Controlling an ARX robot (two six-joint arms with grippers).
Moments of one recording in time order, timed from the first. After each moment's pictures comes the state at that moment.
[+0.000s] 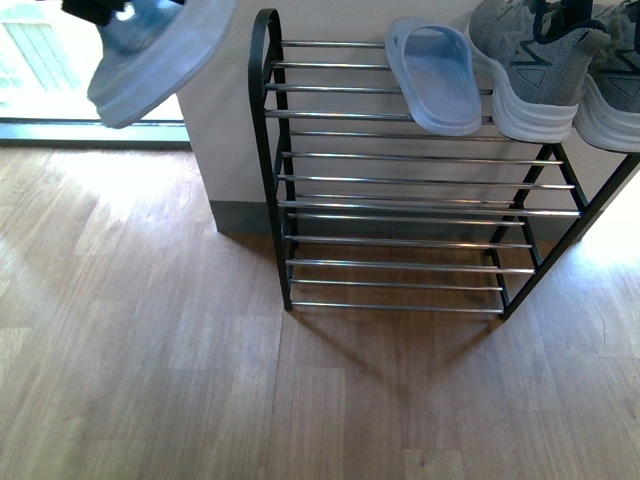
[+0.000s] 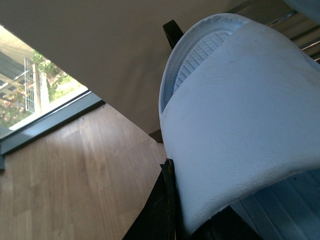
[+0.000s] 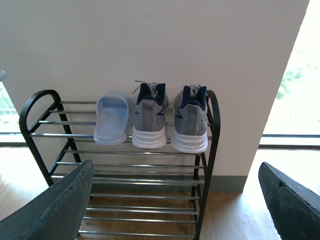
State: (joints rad) left arm -0.28 1.97 1.28 0.17 -0.07 0.37; right arm 0.00 0.00 0.02 0.00 0.00 0.00
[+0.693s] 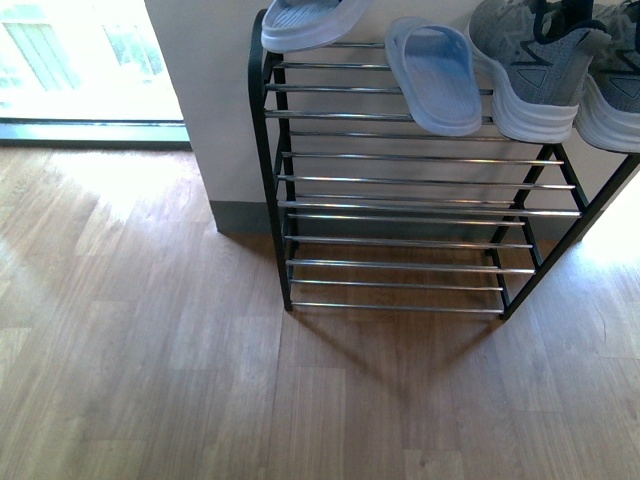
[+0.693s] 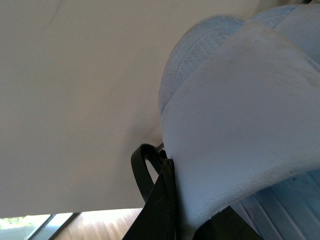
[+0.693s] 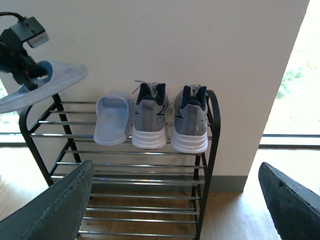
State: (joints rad) left arm -0.36 2.50 2.10 -0.05 0.00 0.64; right arm 0.00 0.00 0.02 0.00 0.00 0.00
